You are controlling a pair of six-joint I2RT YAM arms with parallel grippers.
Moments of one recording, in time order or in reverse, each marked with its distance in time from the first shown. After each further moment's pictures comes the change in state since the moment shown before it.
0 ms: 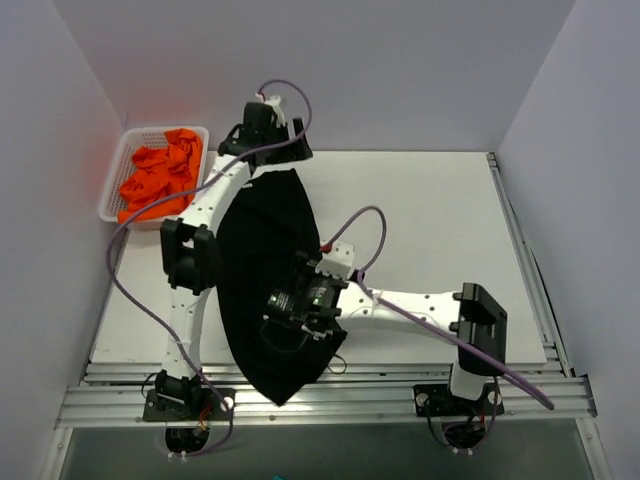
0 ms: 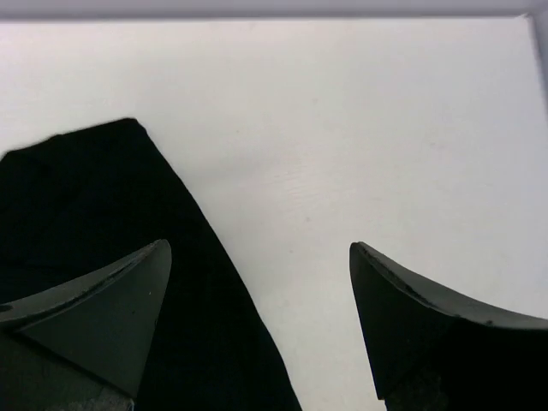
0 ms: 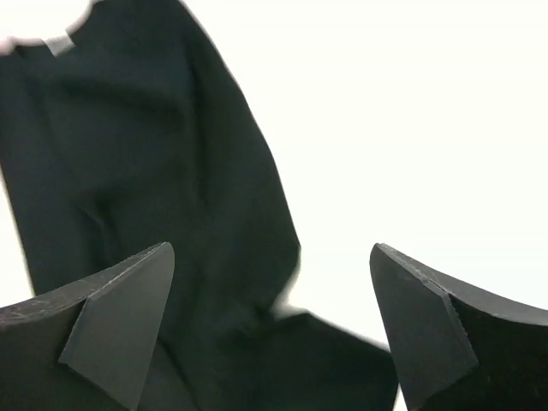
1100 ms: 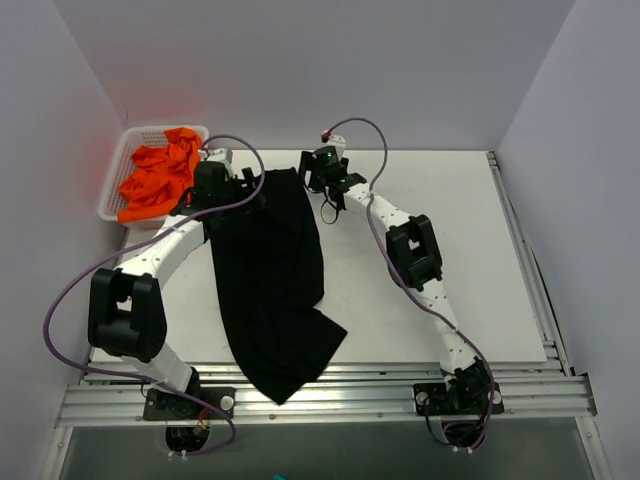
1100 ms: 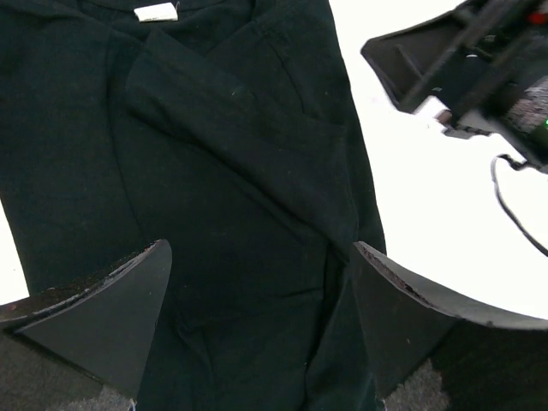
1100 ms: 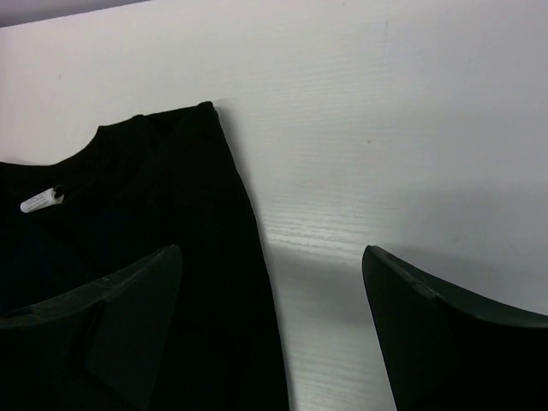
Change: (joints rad) left arm 0.107 -0.769 -1.150 0.401 -0.156 -0.039; right arm -0.761 0.801 0.866 0.774 -0.887 -1.068
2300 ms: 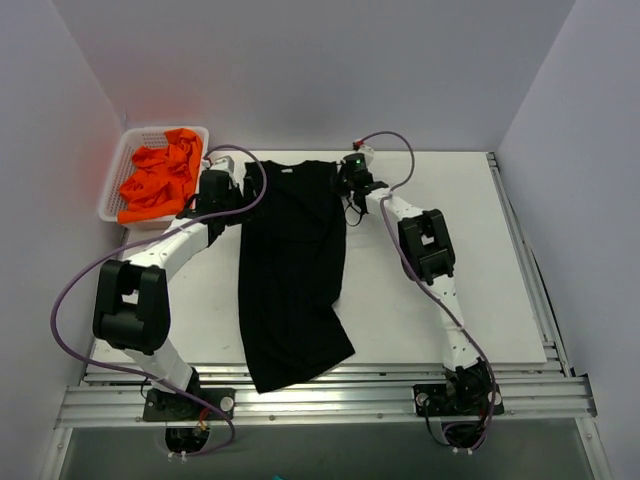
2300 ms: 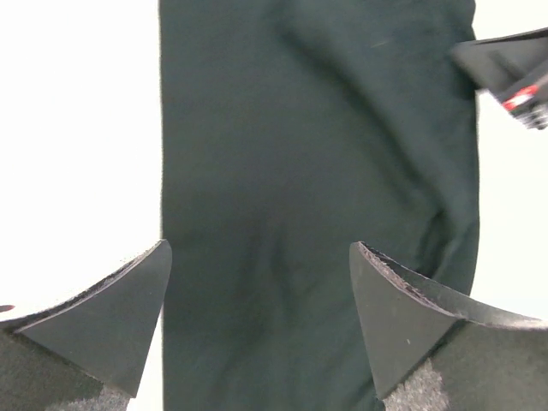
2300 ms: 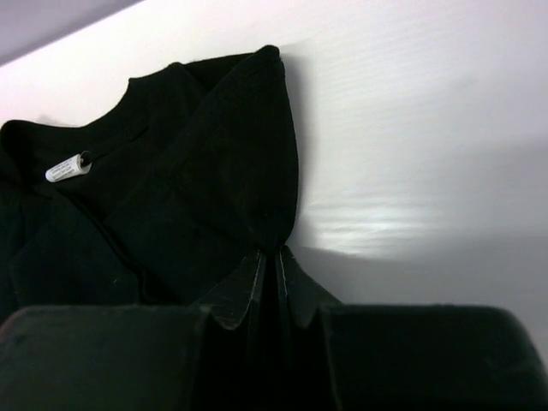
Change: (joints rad) left arm 0.002 0.053 -0.052 0.058 -0.036 0.001; right arm -0.119 0.035 -0.158 0.202 -0.132 0.122
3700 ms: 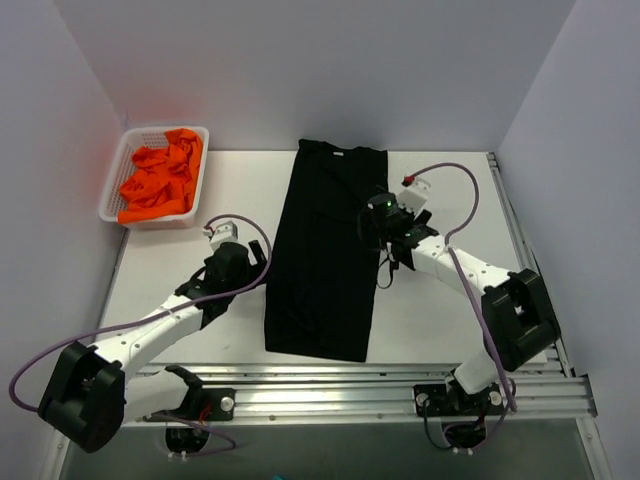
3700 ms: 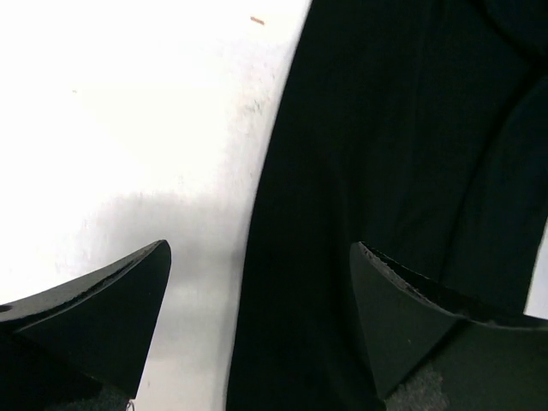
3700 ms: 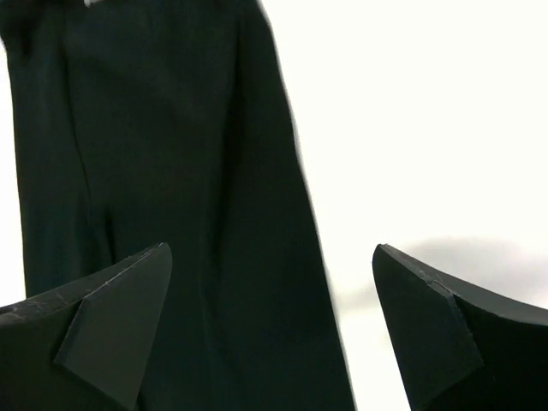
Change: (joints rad) left arm -0.302 -0.492 -0.548 -0.011 -0.297 -0.287; right arm 0.080 -0.986 -0.981 -0.128 0.543 0.126
